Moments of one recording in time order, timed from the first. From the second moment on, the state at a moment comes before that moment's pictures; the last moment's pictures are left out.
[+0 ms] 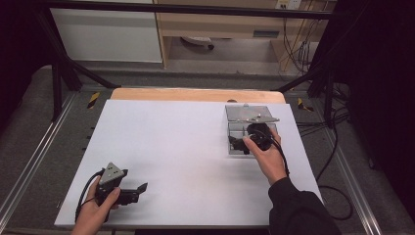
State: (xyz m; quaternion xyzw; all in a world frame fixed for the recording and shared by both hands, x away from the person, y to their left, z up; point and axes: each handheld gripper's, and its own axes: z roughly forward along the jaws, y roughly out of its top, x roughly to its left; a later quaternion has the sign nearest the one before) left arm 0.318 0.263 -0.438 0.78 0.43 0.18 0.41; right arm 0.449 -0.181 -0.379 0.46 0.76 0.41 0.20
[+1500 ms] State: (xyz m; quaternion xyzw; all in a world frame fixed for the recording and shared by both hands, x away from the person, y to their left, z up) left arm 0.314 0.275 -0.434 0.75 0.46 0.19 0.44; right arm 0.365 -0.278 -0.397 0.46 0.67 0.52 0.27
